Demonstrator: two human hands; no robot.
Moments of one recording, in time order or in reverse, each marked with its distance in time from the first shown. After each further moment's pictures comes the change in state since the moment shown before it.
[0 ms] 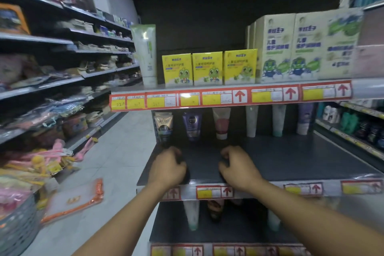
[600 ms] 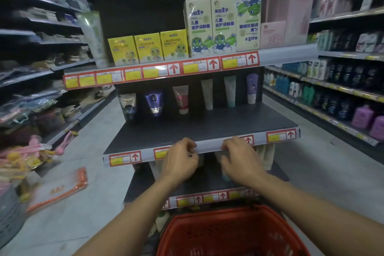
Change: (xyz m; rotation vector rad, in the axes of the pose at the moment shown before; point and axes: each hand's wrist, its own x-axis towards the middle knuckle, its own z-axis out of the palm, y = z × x) left_hand -0.125 0.109 0.082 -0.142 -0.099 0.175; right_hand -0.150 0.098 -0.079 -0.173 0.135 -0.100
